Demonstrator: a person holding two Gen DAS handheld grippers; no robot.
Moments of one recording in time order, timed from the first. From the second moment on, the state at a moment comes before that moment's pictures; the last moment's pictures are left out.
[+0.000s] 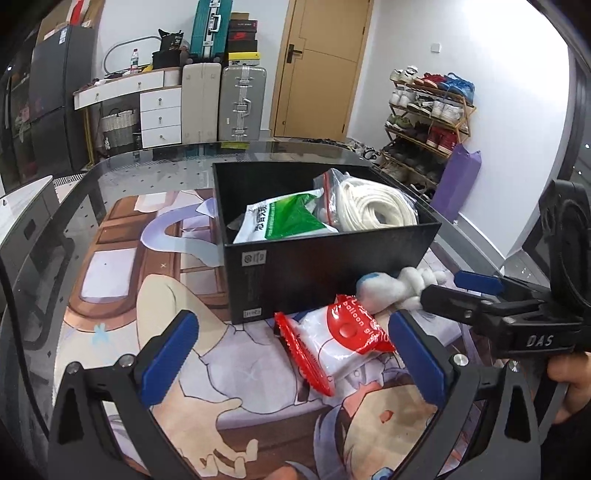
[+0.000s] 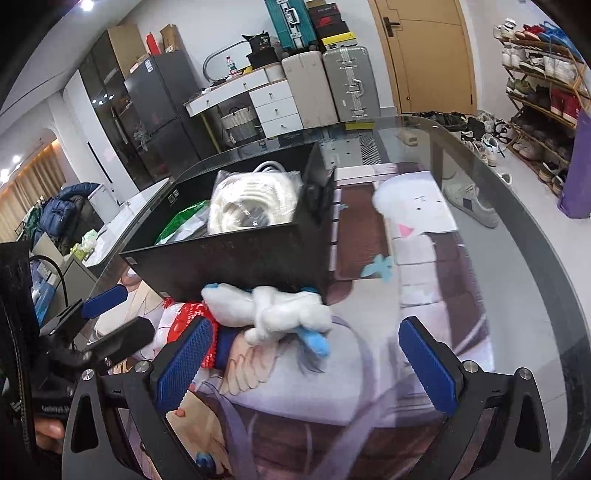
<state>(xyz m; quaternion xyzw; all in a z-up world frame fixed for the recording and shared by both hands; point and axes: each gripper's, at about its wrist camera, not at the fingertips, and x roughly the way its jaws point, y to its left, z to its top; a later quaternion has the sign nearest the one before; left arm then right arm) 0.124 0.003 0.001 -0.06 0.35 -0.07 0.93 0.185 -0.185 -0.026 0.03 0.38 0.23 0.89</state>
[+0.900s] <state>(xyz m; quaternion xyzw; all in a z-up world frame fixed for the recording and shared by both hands) 0.121 0.002 -0.002 -0.07 0.35 -0.08 0.93 0.189 -0.172 -0.039 -0.01 0.39 0.27 0.88</state>
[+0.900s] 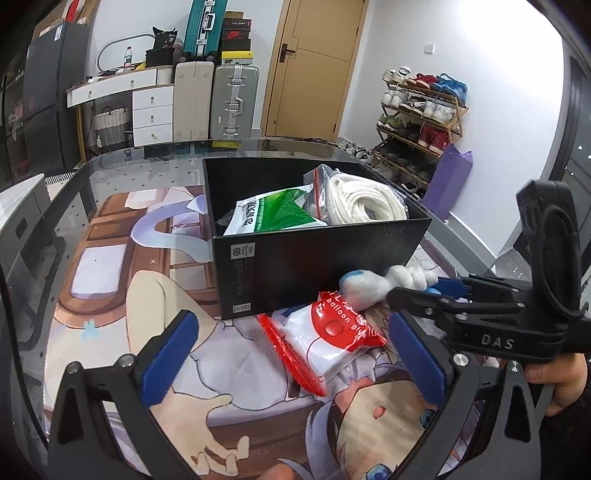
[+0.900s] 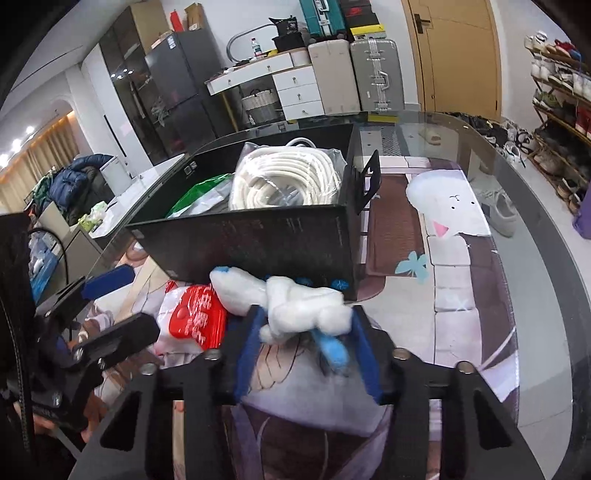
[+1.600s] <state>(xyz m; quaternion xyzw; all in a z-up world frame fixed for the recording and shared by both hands) 0.136 -0.019 -0.008 -0.04 0.41 -0.05 0.91 0.154 -0.222 -0.009 0.03 0.34 0.27 0.90</state>
